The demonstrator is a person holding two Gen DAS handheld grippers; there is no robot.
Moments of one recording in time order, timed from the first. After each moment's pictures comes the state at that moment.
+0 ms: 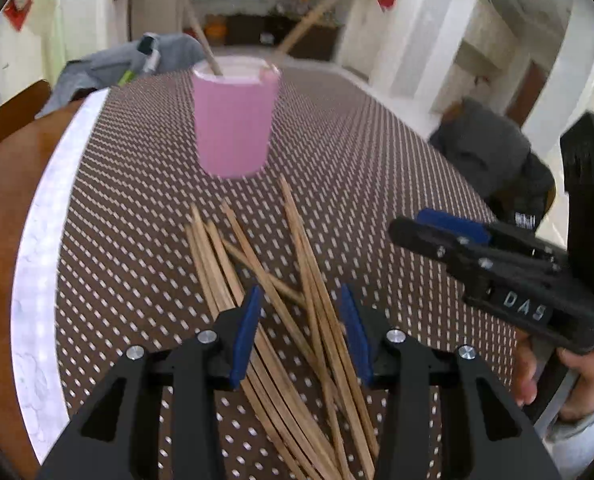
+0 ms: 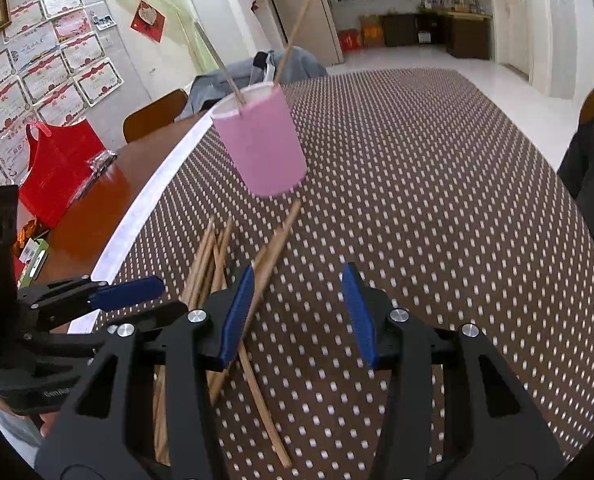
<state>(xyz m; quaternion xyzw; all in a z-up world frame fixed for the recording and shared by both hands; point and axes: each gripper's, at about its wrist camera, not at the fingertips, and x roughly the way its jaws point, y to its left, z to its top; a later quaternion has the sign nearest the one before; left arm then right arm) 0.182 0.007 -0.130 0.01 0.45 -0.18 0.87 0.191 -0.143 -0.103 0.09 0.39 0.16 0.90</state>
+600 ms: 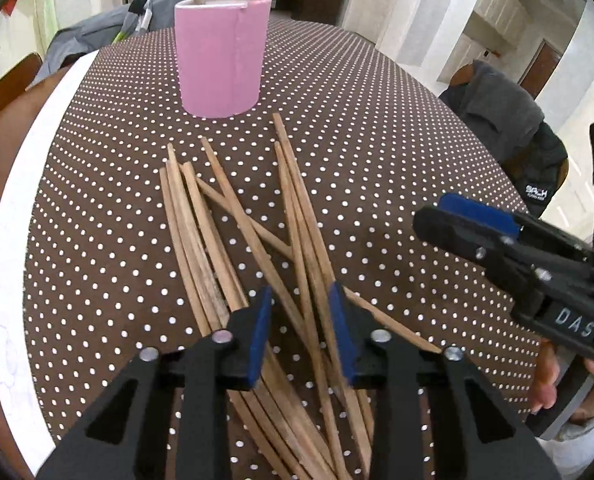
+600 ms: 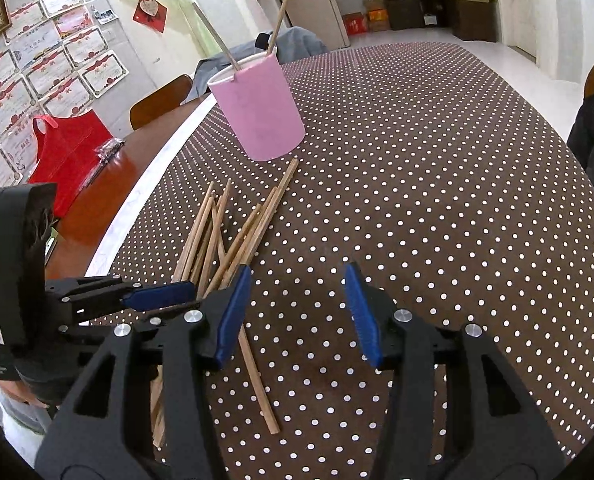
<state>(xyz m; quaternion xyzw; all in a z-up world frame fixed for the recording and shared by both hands) 0.195 0.002 -0.165 0.01 0.51 -0.17 0.85 0.174 -0.153 -0.122 0.10 0.41 0.18 0.89</state>
